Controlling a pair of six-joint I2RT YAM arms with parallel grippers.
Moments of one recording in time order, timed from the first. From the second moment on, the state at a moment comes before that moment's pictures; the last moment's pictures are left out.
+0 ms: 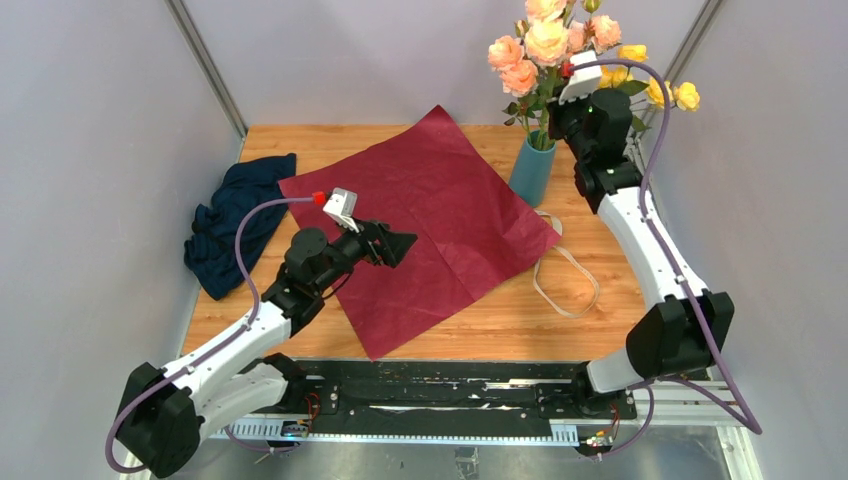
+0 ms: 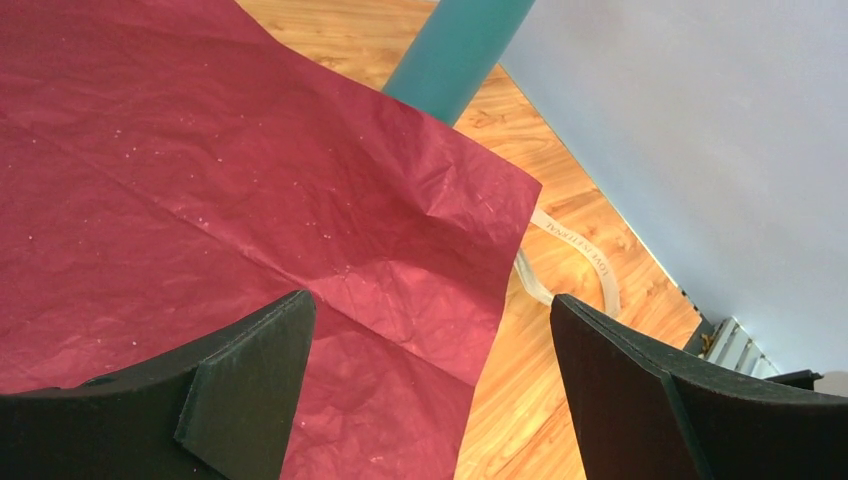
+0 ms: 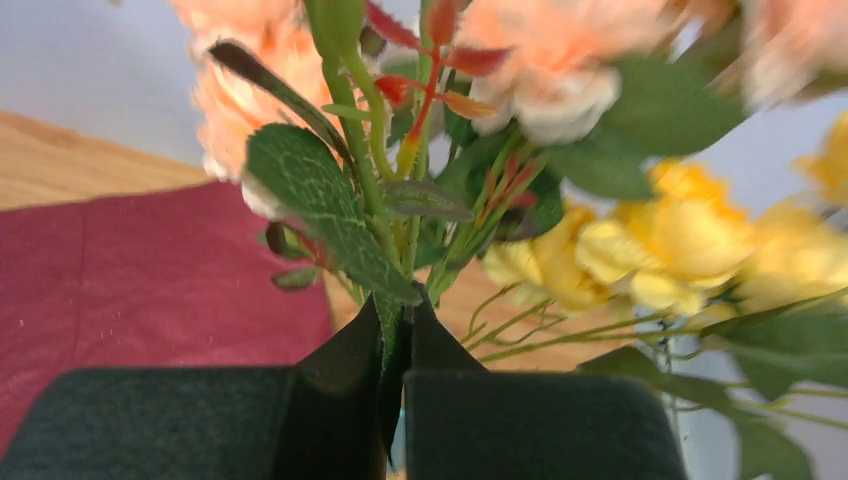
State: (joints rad) left arm -0.56 0.93 0.50 0.40 0.16 -0.48; right arm 0.19 1.44 1.46 -0.01 -0.03 -0.19
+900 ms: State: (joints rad) left arm -0.56 0.90 0.46 0.41 0.14 -0.51; right arm 0.18 1.53 1.25 0.15 0.01 -0.12
